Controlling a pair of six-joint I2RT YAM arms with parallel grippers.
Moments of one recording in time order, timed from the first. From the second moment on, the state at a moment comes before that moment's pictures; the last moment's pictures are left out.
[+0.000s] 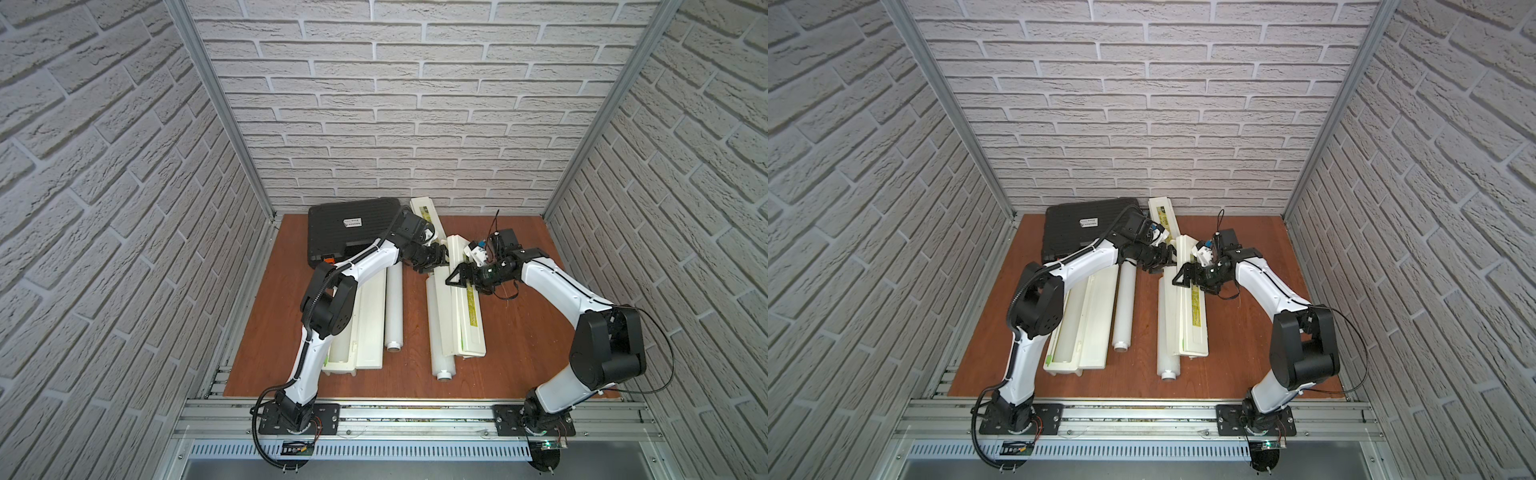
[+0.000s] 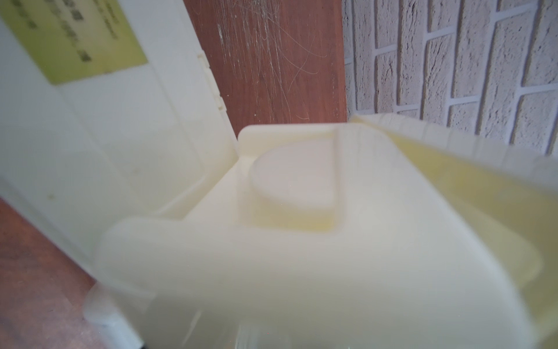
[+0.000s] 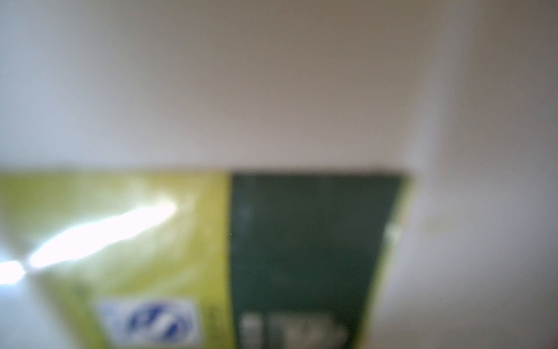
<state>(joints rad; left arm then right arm) -0.65 2.21 1.85 -0.50 0.65 -0.66 0.15 1.60 1.21 -0.81 -0.62 0.27</state>
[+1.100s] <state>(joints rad) -0.63 2.14 1.69 -0.42 0.68 -0.62 0.15 1.60 1.21 -0.87 -0.72 0.26</state>
